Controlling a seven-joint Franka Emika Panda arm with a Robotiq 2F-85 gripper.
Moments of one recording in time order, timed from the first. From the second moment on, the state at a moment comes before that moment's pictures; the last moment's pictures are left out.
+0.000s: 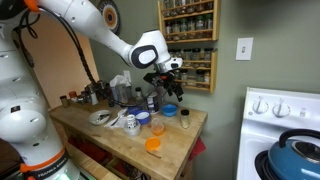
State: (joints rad) arm -0.26 -0.05 -0.29 -2.33 -0.10 2.59 0.02
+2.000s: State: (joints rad) arm -0.27 0.38 -0.25 -2.13 0.01 2.76 0.05
